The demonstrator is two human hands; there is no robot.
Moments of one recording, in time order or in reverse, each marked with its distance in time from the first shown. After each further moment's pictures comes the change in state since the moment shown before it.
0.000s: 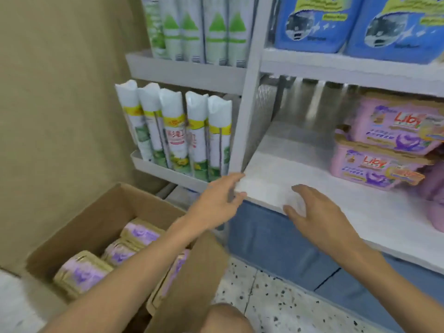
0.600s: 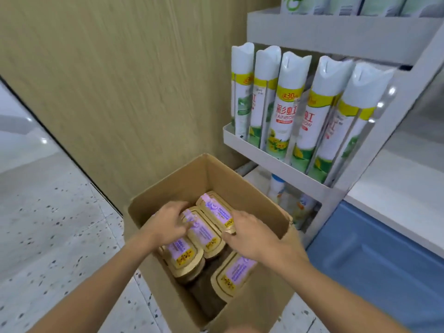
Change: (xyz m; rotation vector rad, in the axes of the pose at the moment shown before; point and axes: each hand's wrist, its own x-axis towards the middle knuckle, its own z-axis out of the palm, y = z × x) left_hand -0.183 -0.208 -0.108 0.331 -0.041 -0.745; right_hand 0.025 -0.204 0.211 -0.019 -0.662 -0.463
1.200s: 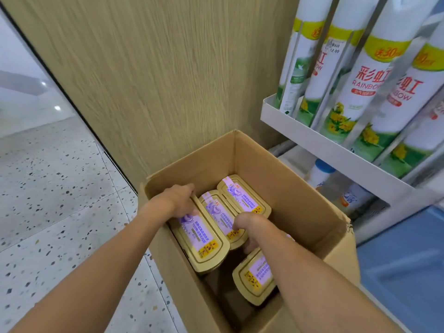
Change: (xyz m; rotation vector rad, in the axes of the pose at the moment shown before) left_hand 0.060 -0.069 0.010 0.044 -0.236 -0.255; right_hand 0.130 -0.024 0.086 0.634 -0.349 0.693
